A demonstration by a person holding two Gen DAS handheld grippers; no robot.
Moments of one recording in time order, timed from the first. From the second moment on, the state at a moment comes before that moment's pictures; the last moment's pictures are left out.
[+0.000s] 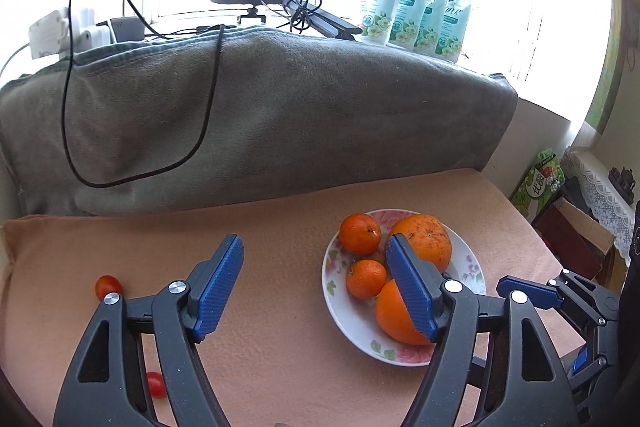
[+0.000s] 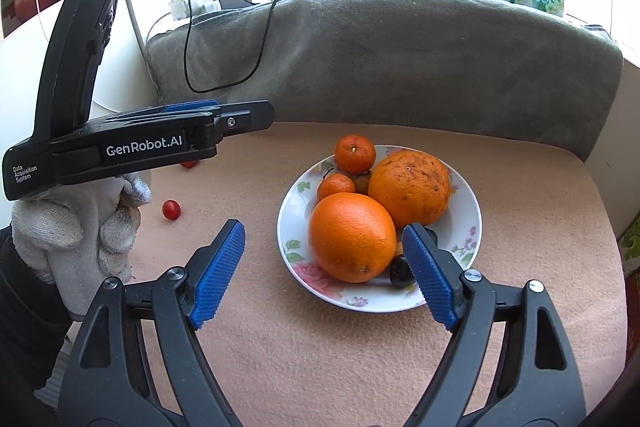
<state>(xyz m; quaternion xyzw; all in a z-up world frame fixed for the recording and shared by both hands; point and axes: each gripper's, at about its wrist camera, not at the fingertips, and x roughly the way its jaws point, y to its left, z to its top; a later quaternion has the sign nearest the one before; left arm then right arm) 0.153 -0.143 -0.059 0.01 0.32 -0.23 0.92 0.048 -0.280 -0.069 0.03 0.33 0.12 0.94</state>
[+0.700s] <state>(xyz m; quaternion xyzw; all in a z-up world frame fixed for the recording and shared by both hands) 0.163 -0.058 -0.068 -0.02 0.33 -0.18 0.93 0.067 -0.208 -0.068 0.02 0.33 0.18 0.93</state>
